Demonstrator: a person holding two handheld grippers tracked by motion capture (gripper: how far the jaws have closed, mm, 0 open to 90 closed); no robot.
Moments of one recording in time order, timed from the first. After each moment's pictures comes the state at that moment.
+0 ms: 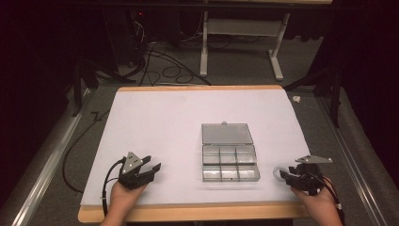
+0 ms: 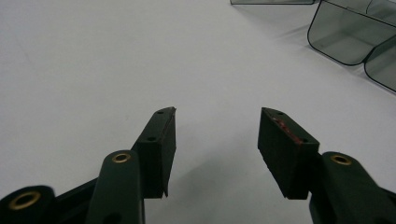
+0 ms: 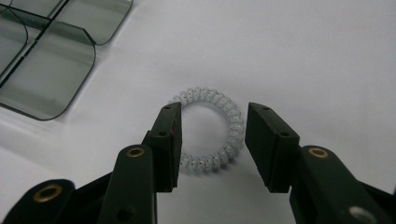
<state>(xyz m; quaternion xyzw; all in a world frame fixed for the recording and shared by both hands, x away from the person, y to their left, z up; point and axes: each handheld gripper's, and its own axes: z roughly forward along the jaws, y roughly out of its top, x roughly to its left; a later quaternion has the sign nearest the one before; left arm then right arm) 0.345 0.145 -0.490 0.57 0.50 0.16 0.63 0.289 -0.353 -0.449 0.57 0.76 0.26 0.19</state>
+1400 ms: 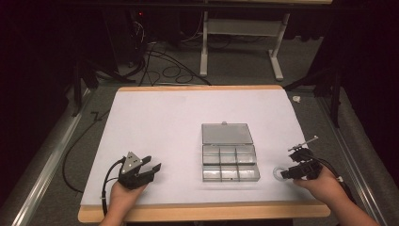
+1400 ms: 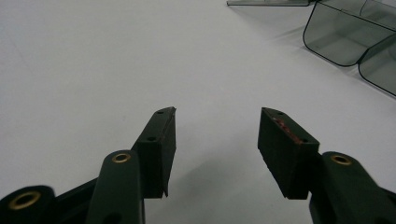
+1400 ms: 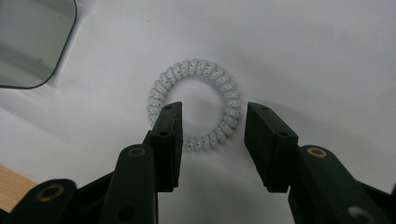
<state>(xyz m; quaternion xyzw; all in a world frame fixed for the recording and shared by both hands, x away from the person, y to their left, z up) 0.344 0.146 -0.489 0.57 0.50 0.15 0.63 0.336 -0.355 -0.432 0.57 0.81 0.13 0.05</state>
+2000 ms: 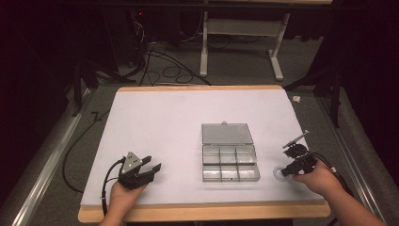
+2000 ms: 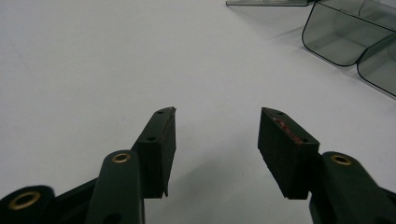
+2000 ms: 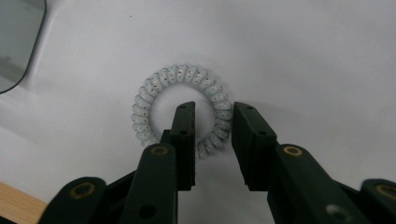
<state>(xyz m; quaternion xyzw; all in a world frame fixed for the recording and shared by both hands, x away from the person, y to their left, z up) 0.344 0.146 -0.489 0.57 0.50 0.15 0.63 0.356 -0.349 -0.437 0.56 0.82 0.07 0.03</state>
